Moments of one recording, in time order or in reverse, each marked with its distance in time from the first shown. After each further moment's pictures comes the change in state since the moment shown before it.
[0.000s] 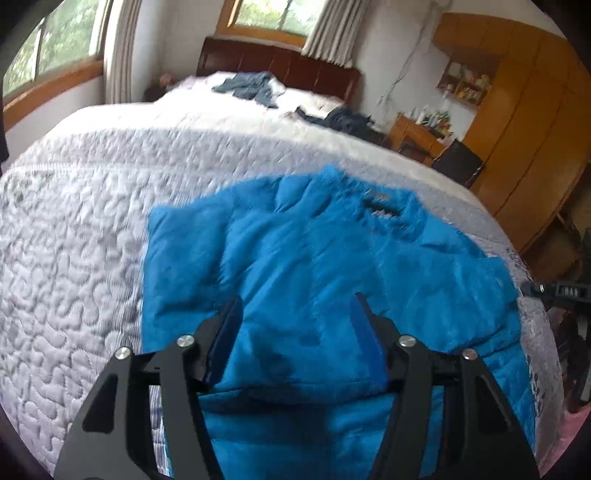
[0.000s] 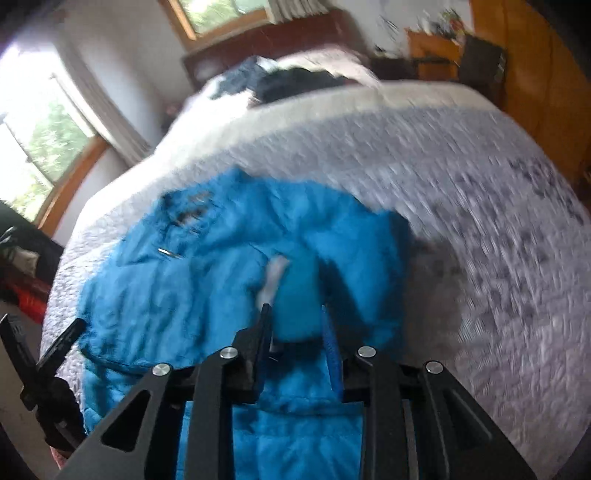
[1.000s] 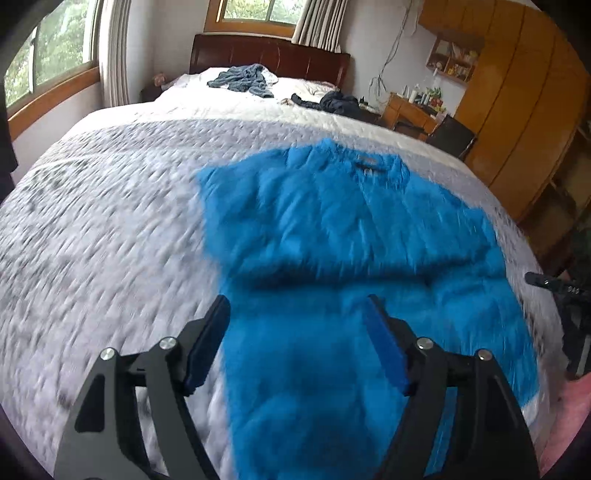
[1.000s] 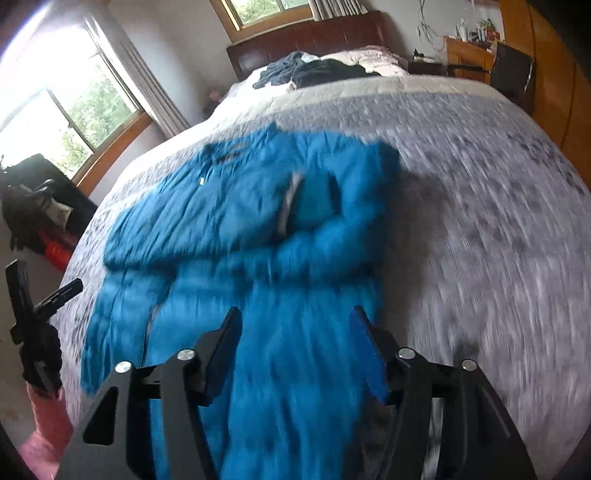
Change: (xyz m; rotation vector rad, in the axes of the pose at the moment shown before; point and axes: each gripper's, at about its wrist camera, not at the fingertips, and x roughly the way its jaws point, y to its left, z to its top) left arm -0.096 0.023 -0.076 0.049 0.112 0.035; right arm -0.057 -0.042 -0.116 -0.094 0.037 0.120
